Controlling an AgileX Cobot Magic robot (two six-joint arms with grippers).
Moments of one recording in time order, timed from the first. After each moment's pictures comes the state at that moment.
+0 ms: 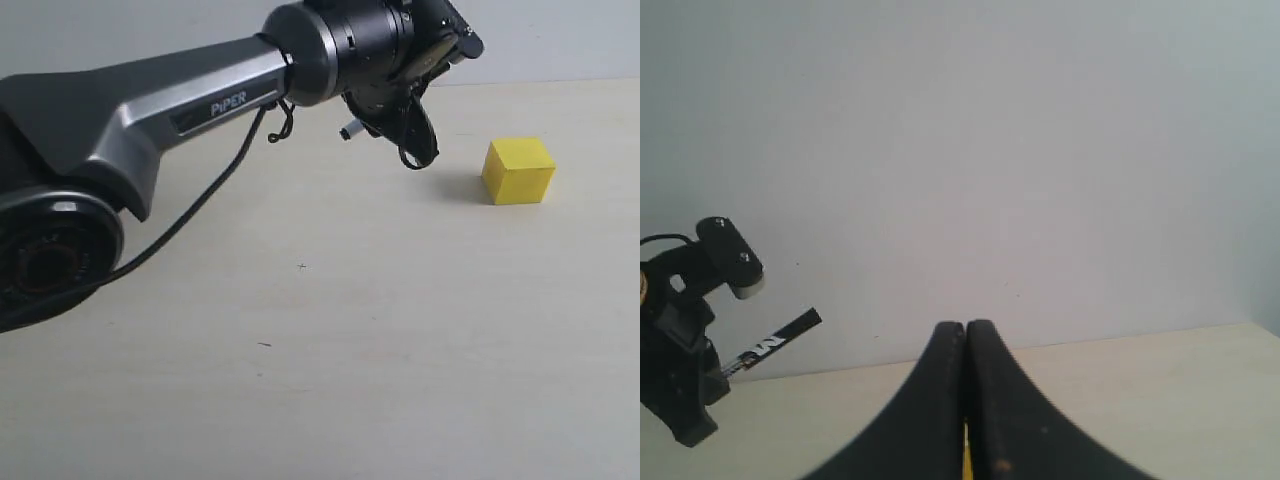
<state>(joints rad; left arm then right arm) -0.88 2.45 -2.29 0.55 1.03 -0.06 -0.14 0.01 -0.01 0.05 -0.05 0.03</state>
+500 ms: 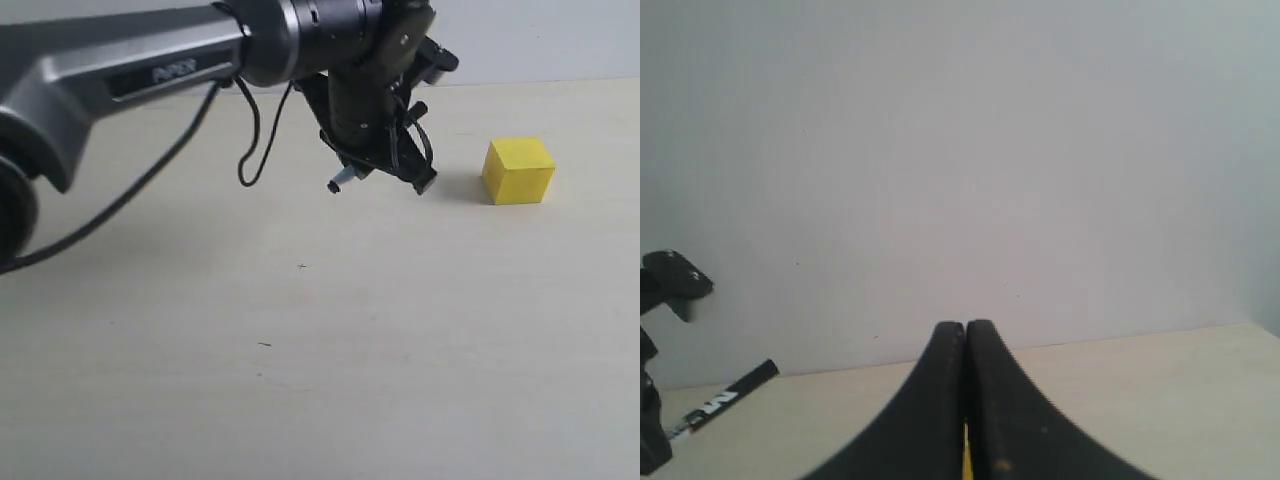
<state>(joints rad) -0.86 2.31 -2.09 0.29 1.10 -0.12 -0.14 0.01 -0.01 0.05 -0.05 0.03</state>
